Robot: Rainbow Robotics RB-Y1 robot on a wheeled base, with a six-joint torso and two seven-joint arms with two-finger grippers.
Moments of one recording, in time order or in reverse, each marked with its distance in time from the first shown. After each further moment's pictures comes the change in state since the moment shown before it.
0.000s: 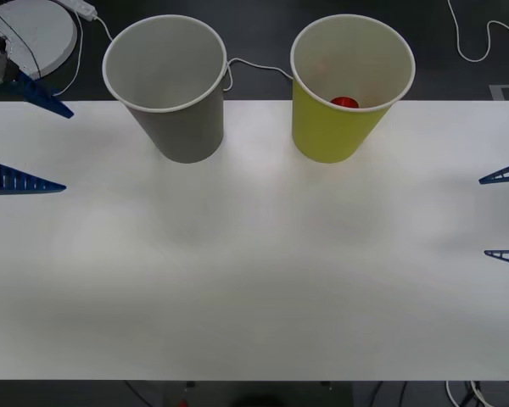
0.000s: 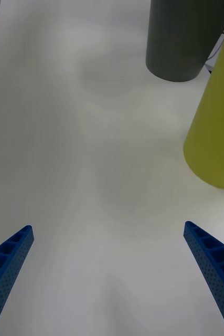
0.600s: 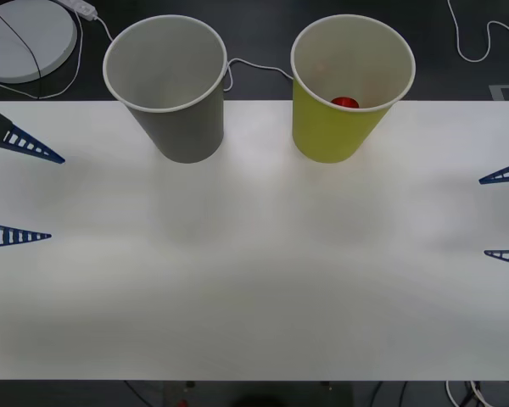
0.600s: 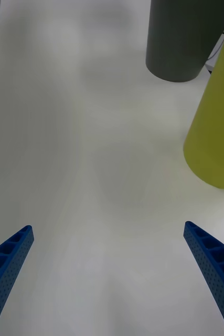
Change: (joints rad) right arm 0.000 0.000 0.000 0.000 0.000 0.000 0.000; left arm 0.293 -0.098 0.171 0.005 -0.007 -0.003 -0.343
